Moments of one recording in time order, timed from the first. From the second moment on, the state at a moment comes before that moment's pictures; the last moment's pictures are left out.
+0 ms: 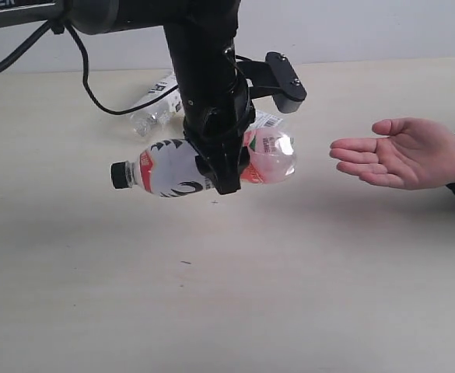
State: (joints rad) left arm -0.79 2.11 -1.78 -0.06 1.22 0.67; right arm 0.15 0.01 0.00 -0.15 0.27 0.26
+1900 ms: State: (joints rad) left arm -0.95 2.13 -2.14 -0.27 0.77 -0.59; right arm 0.15 0.01 0.00 -0.15 0.27 0.26
